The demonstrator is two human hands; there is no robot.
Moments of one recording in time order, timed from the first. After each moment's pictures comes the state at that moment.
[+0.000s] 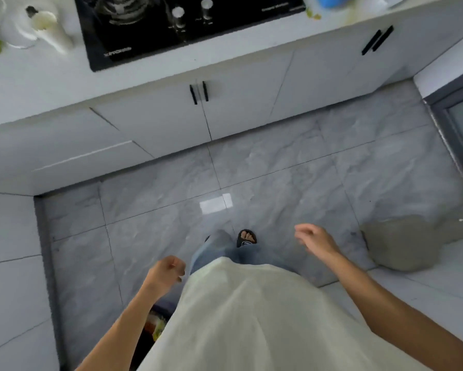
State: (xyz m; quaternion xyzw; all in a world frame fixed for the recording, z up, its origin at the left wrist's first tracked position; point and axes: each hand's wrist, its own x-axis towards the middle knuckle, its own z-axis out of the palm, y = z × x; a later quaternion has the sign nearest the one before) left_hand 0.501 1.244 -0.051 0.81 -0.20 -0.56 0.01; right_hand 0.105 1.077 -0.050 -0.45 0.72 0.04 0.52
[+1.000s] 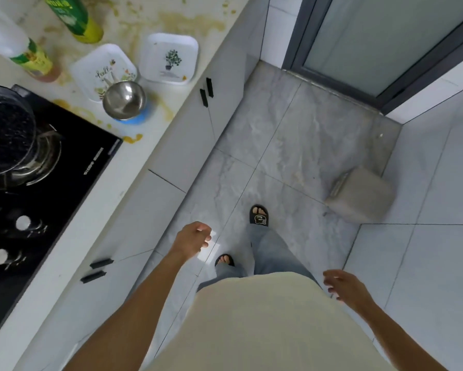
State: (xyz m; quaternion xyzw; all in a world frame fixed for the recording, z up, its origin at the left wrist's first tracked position) left_hand 0.262 0.693 -0.046 0.63 -0.49 -0.59 -0.10; right_hand -0.045 1.017 -0.057 -0.04 0.85 -0.11 0.52
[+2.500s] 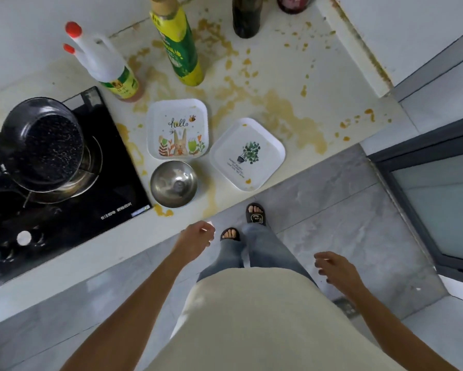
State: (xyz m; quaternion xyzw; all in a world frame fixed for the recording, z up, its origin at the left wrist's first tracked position) left_hand 0.162 0.413 -0.045 0.75 -0.28 -0.59 0.05; right_hand -0.236 0.462 -0.046 -0.36 0.77 0.07 0.53
